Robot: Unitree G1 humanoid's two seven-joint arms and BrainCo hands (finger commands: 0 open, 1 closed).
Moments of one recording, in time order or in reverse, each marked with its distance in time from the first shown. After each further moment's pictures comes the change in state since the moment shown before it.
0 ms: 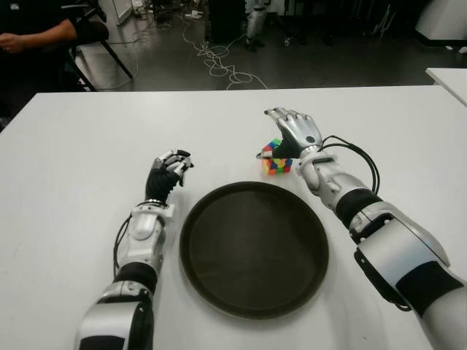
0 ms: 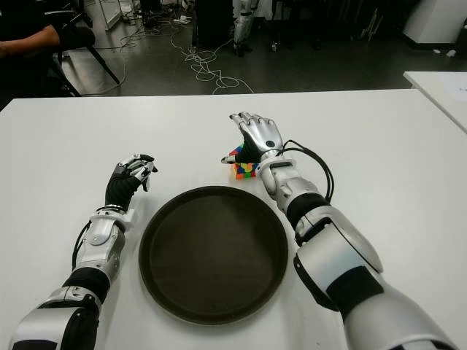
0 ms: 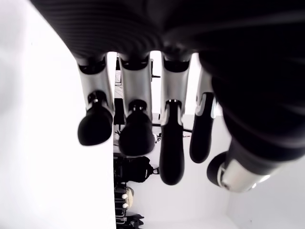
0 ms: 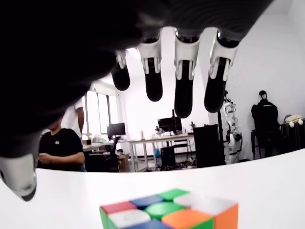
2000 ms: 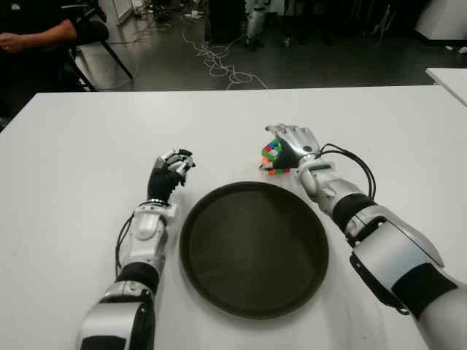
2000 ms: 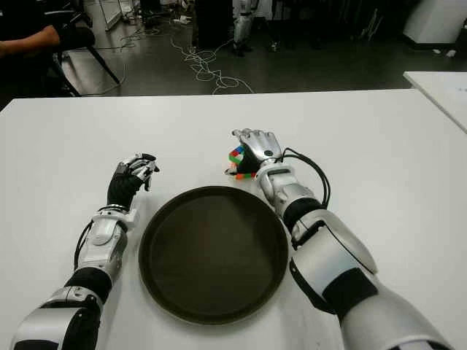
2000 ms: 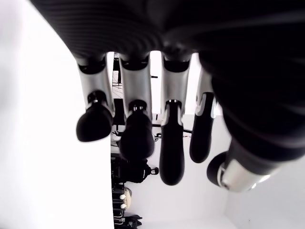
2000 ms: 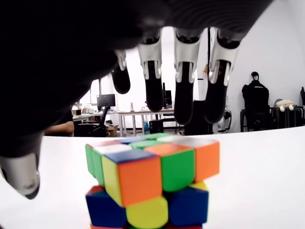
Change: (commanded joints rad) left arm 0.005 -0.010 -0.018 -0.012 -0.004 -0.009 0.005; right arm 0.050 0.008 0.024 0.056 0.001 0.031 0.080
